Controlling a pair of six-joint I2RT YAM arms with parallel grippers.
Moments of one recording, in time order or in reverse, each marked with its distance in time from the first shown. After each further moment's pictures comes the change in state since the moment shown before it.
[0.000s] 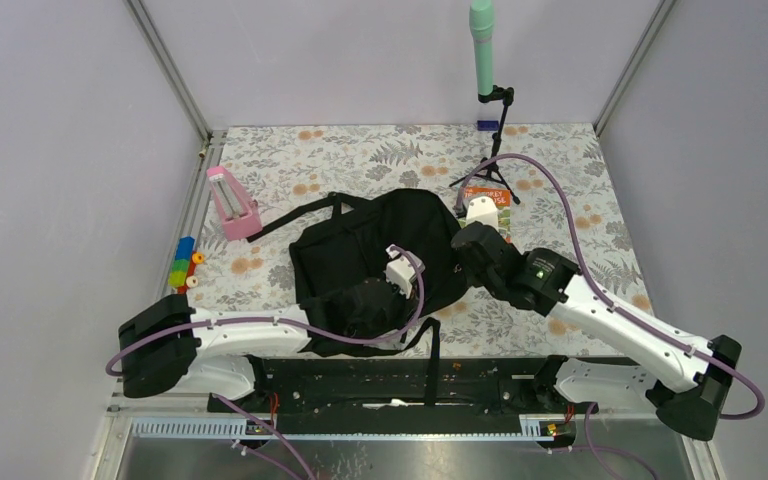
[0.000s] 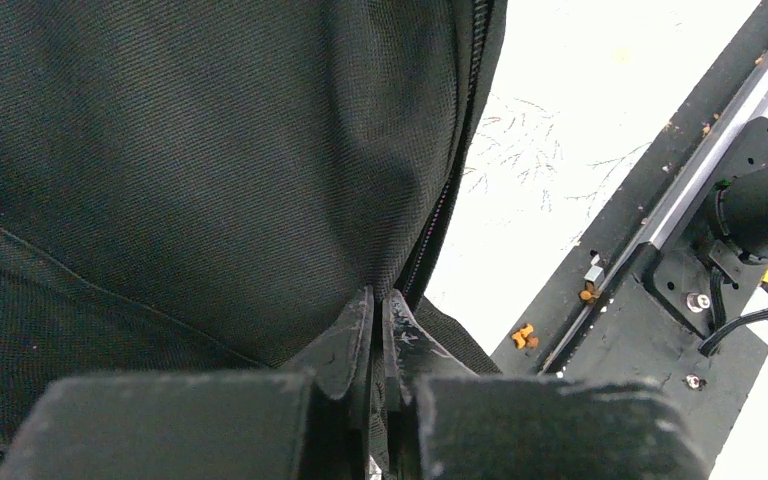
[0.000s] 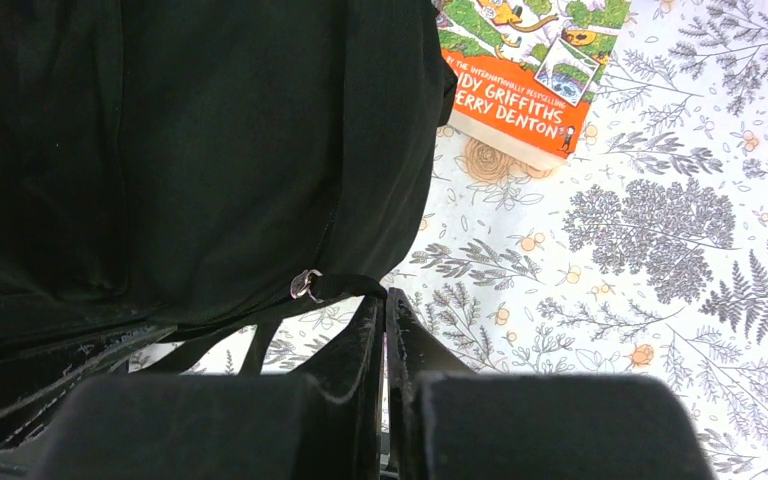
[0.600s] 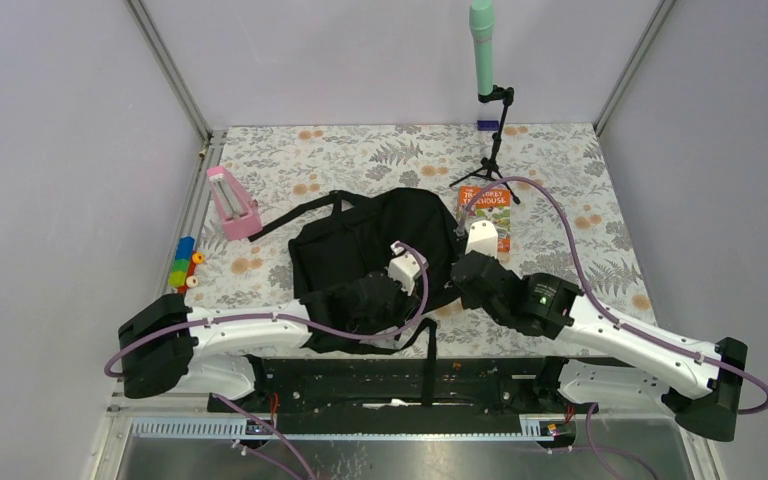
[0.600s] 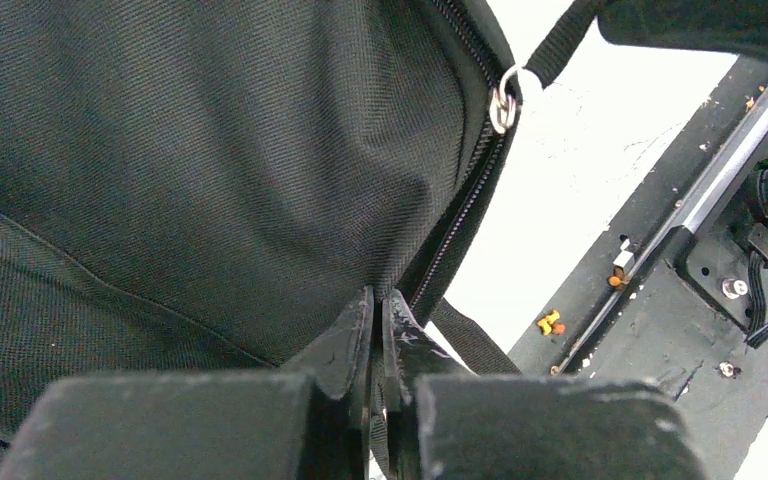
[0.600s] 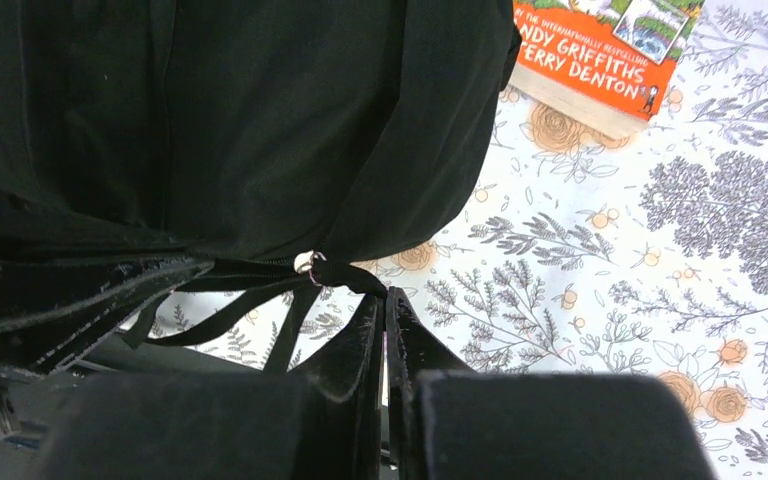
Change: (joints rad) left arm 0.014 -0.001 0.058 -0.115 0.000 0.050; right arm 0.136 -0.094 -0.146 0.060 0.031 0.137
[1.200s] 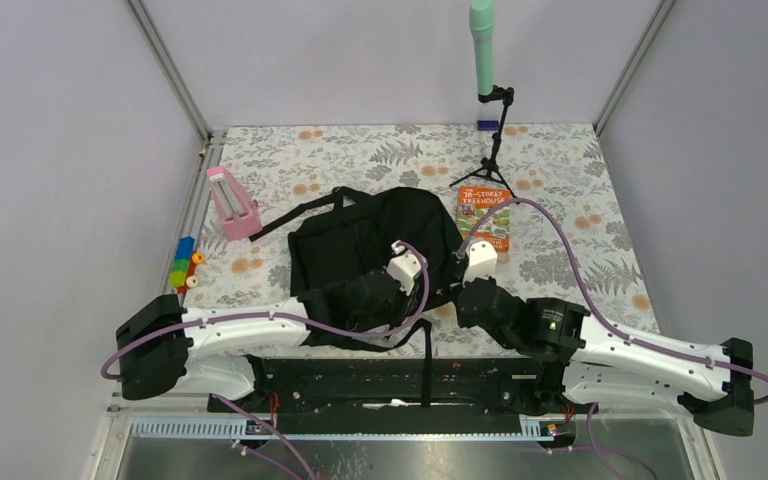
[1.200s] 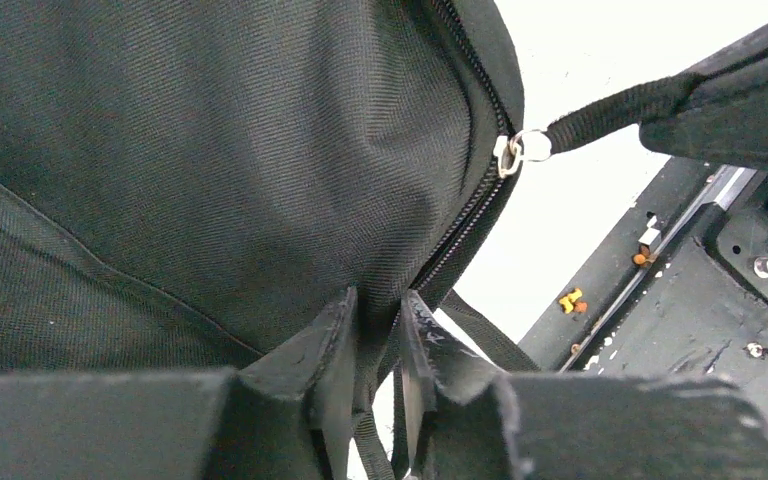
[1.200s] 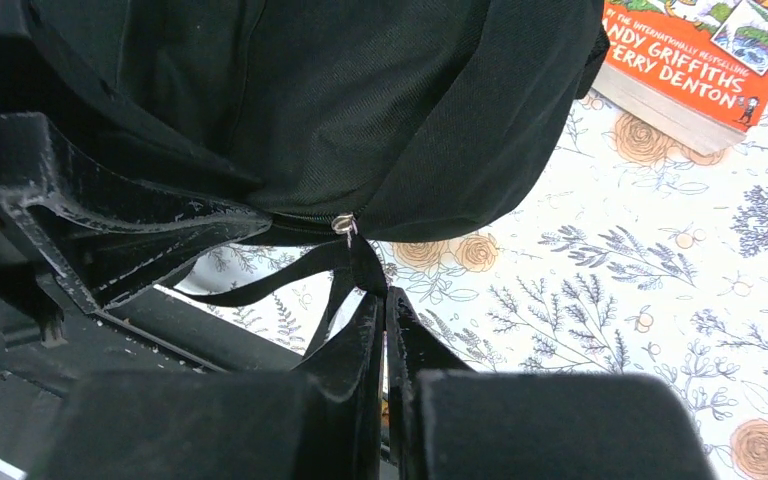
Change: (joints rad) left arm 0.013 -0.011 0.027 -0.097 -0.008 0.015; right arm 0.144 -0.134 -0.164 0.157 0.016 0.031
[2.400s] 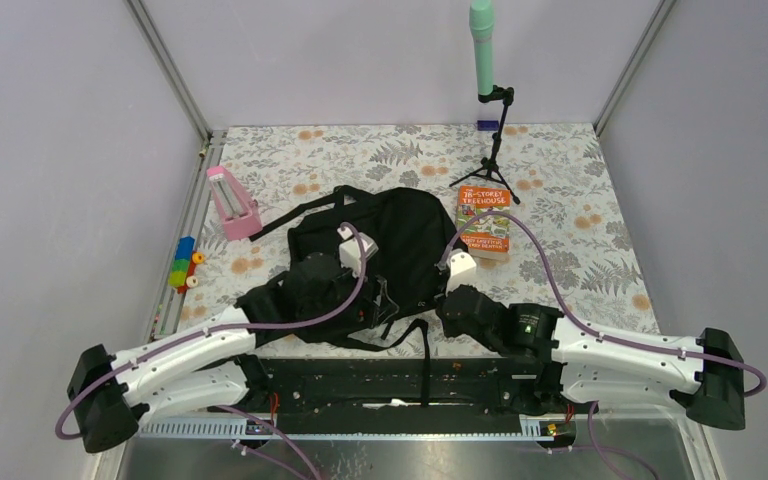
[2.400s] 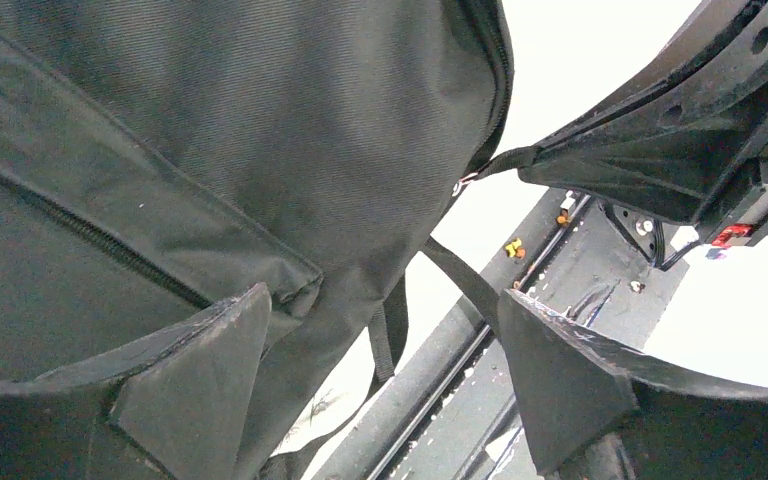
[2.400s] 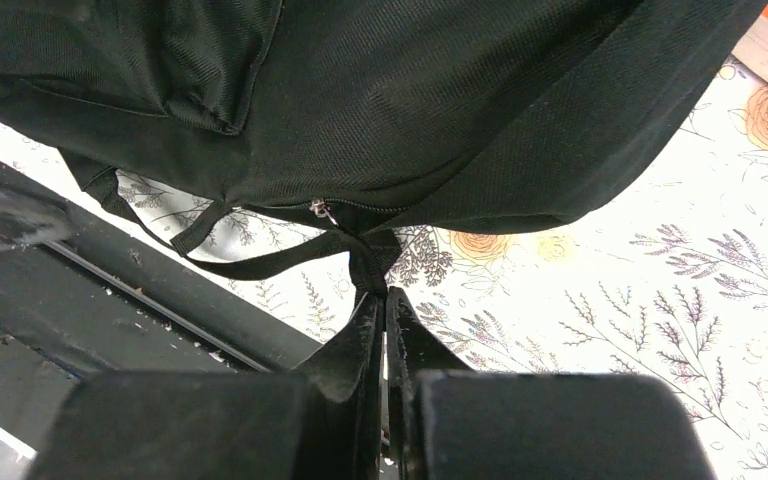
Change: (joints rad) left arm 0.235 -0.377 -0.087 -0.218 0.297 -0.070; right arm 0.000 0.102 -0.101 0.179 -0.121 -0.004
